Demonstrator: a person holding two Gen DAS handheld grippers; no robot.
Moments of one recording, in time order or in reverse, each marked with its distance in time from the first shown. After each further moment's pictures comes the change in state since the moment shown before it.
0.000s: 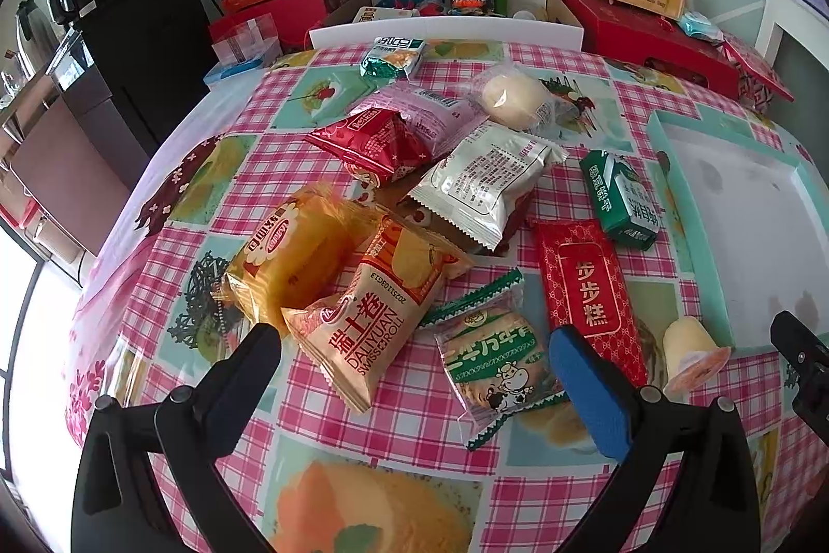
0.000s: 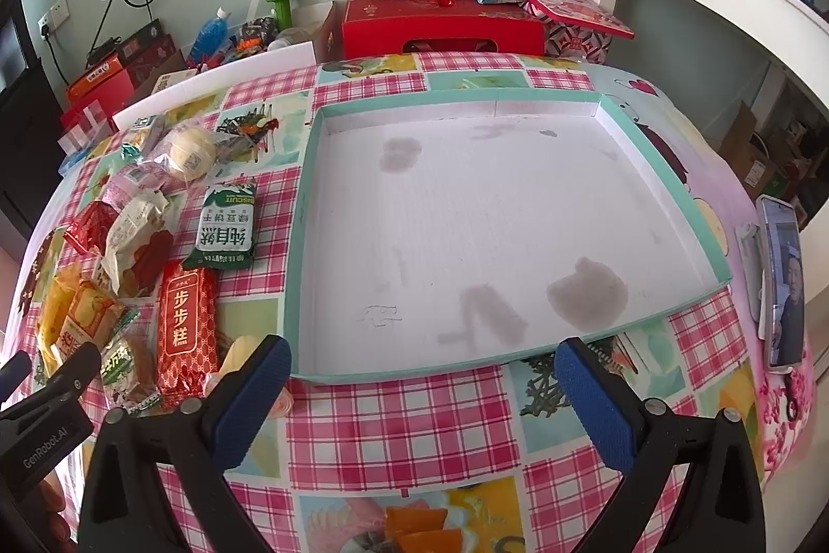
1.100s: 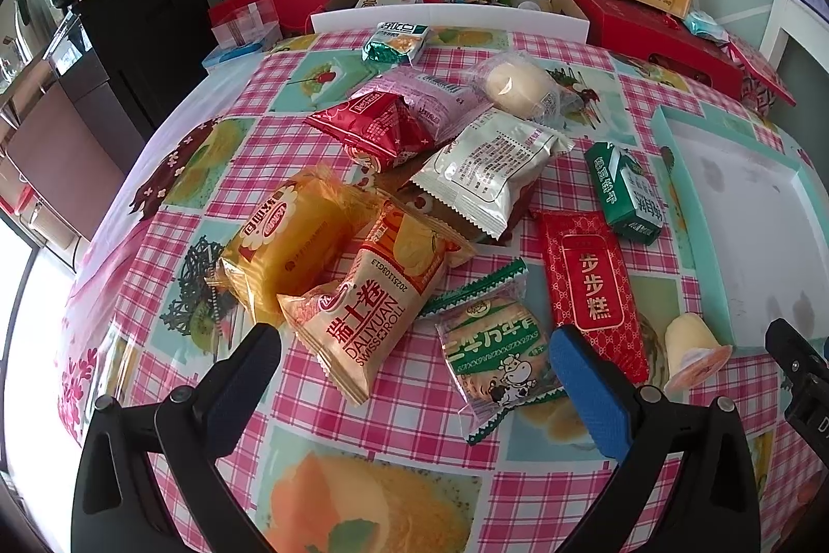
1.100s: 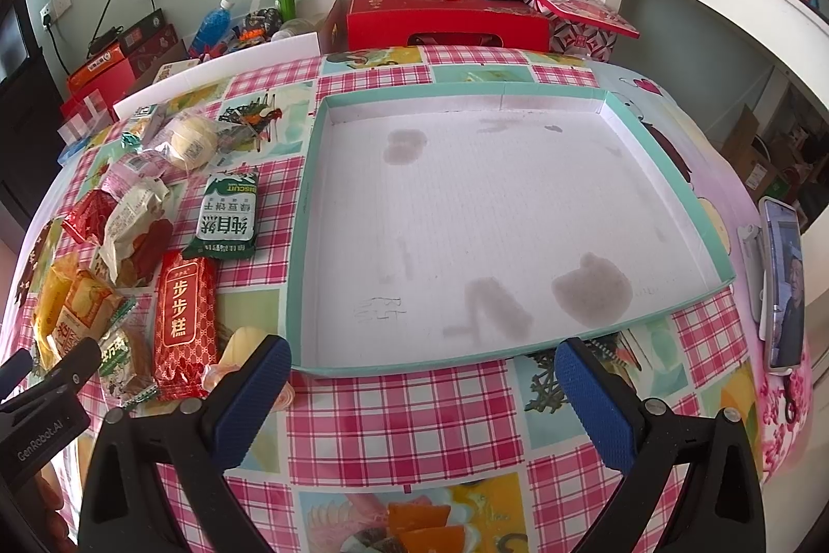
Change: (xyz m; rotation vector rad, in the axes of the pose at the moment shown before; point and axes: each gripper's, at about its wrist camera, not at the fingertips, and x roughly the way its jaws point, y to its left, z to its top) left arm 0.005 0.006 -0.002 -0.022 0.033 -0.019; right arm 0.003 0.003 -0.002 -0.015 0.012 -0.003
